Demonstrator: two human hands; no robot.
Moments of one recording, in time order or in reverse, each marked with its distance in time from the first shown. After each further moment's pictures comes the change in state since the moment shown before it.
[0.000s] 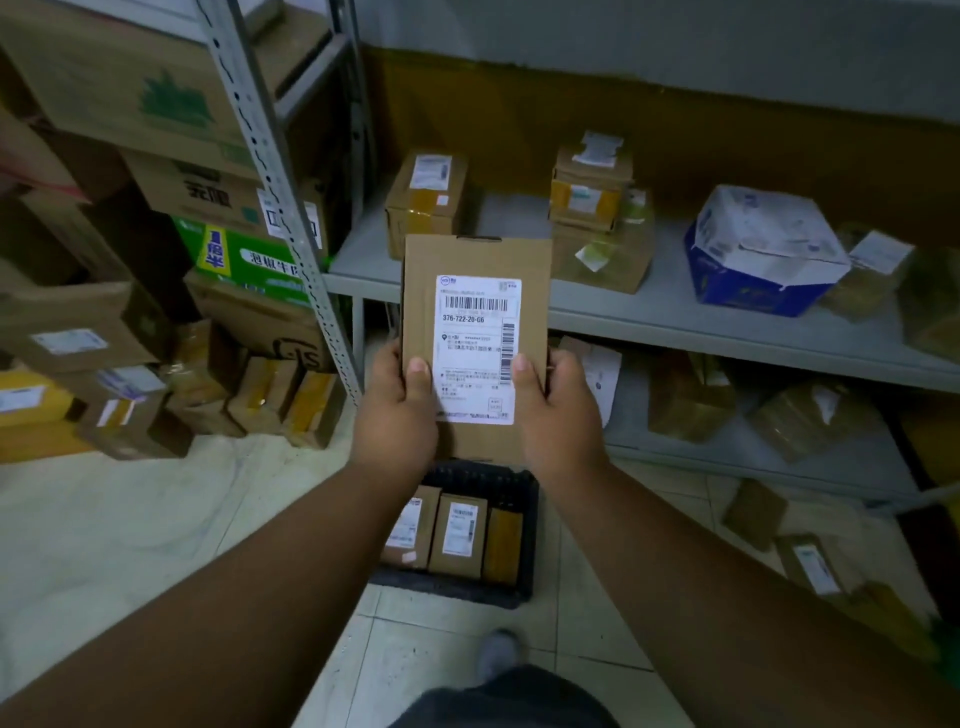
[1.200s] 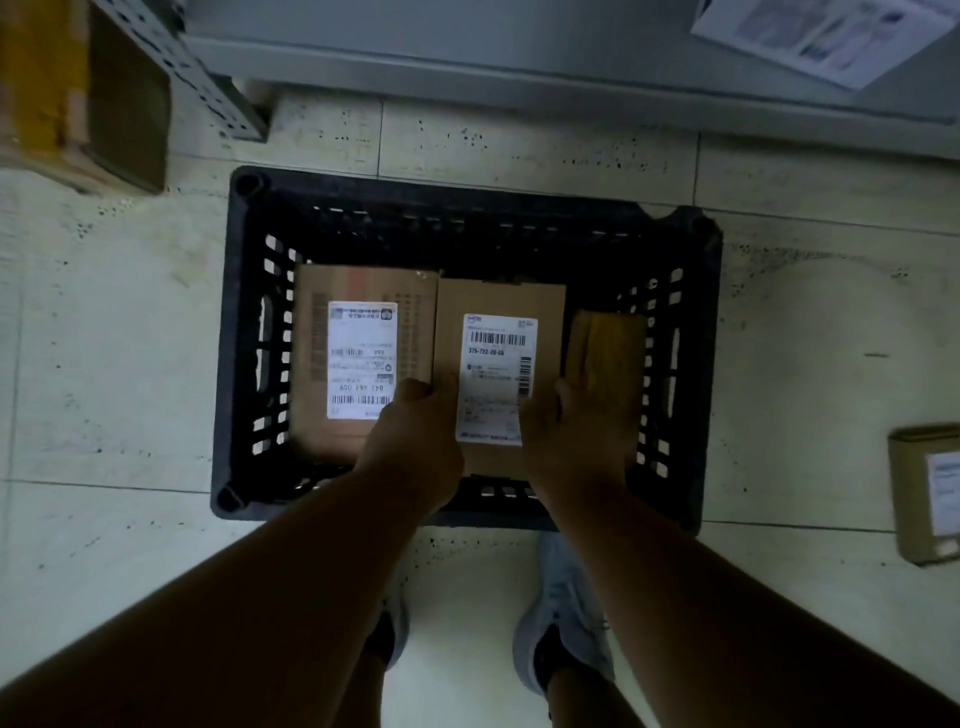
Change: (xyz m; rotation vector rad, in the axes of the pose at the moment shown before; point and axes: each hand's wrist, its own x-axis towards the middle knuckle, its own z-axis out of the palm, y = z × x) left_hand 0.139 -0.642 0.183 0.906 -0.840 -0.375; right_hand 0.037 0.575 0.328 -0.552 -0.385 0.642
